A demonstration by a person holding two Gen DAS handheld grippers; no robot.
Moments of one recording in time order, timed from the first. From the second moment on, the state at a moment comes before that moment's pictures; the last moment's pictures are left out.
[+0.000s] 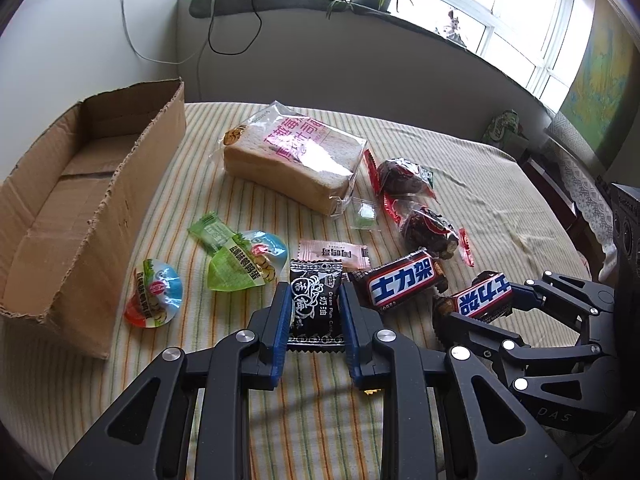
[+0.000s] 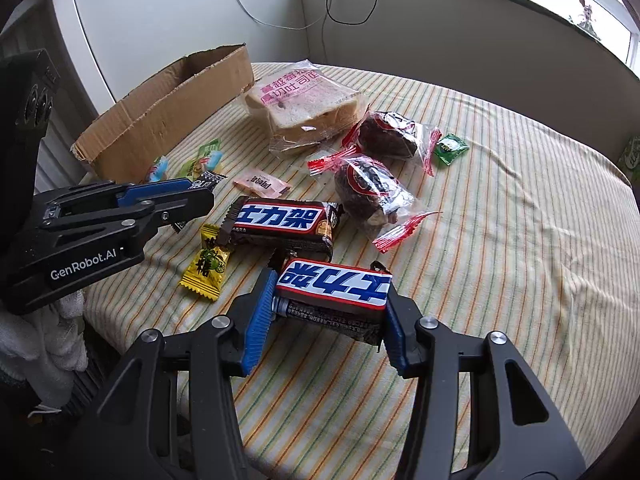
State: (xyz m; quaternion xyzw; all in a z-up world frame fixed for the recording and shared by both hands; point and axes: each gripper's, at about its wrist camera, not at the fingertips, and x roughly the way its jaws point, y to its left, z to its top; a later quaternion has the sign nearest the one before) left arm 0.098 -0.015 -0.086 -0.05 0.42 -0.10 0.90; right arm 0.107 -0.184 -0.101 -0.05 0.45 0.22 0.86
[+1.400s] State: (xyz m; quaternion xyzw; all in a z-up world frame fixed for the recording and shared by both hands) left arm 0.077 0.152 -0.043 -0.11 0.35 0.03 0.93; right arm 0.162 0.023 -0.037 -0.10 0.39 0.35 0.85
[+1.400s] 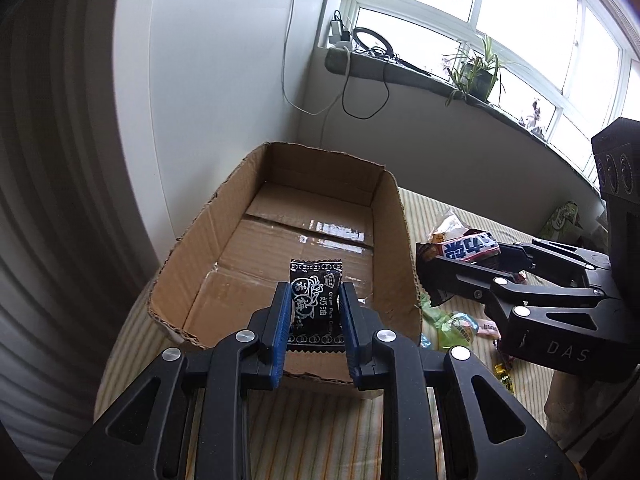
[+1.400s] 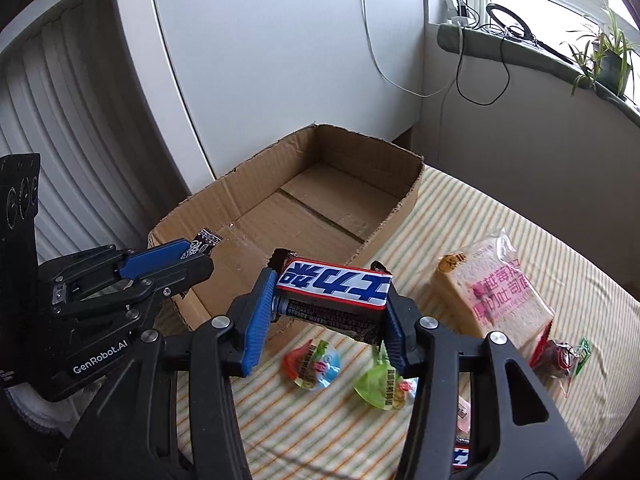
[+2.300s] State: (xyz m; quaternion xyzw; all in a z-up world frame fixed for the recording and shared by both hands) left arm 0.075 0.181 -0.047 -0.13 0.35 0.06 0.92; right arm 0.175 0.059 -0.044 -0.11 0.38 0.36 0.84
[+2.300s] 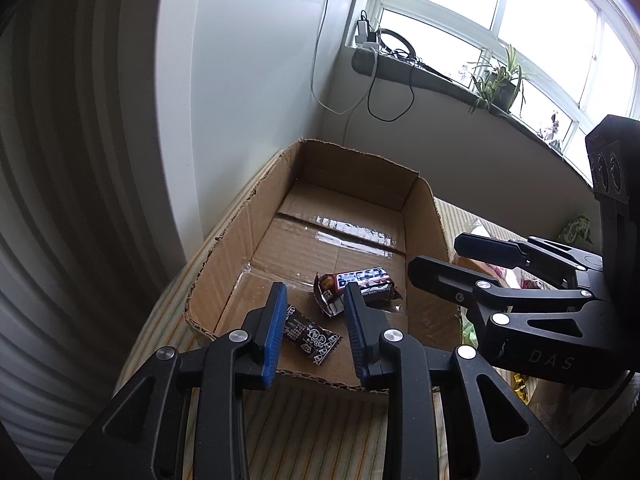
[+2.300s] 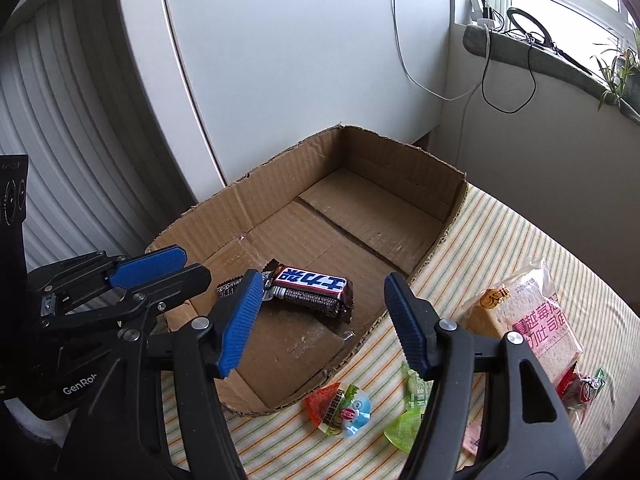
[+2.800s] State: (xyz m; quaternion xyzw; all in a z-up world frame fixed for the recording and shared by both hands) left arm 0.057 0.141 -0.030 -0.13 0.35 0.03 0.93; right arm 0.158 -0.014 -0.023 -0.09 0.37 0.32 0.86
